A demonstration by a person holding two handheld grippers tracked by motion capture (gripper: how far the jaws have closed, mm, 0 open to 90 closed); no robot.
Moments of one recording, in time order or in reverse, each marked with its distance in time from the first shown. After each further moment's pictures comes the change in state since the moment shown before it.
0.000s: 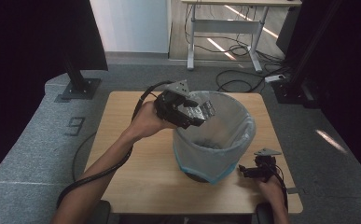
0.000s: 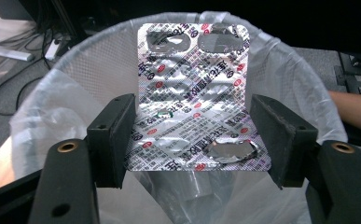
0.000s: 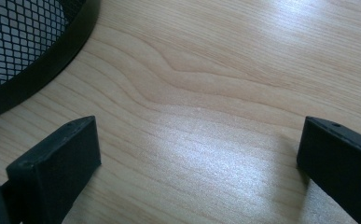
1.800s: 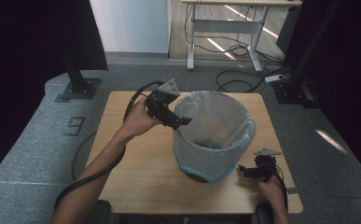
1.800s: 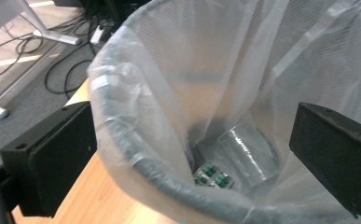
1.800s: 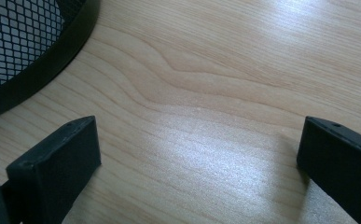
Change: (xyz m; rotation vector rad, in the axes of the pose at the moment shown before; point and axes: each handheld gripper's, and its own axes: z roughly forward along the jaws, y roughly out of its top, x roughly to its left) left arm 0.023 -0.025 -0.011 0.038 0.182 -0.020; right arm 0.000 0.000 0.000 0.000 0.000 0.000
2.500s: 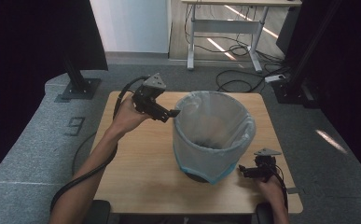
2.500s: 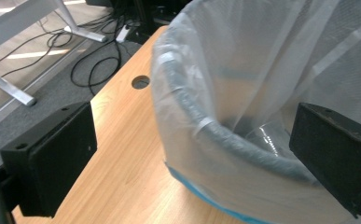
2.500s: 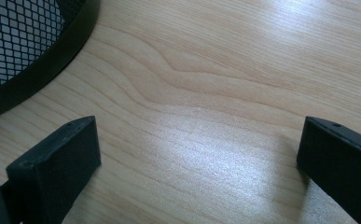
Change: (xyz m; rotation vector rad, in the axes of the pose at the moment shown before) left arm 0.026 -0.019 -0.018 -0.026 0.084 -0.072; right arm 0.000 0.000 0.000 0.000 0.000 0.000
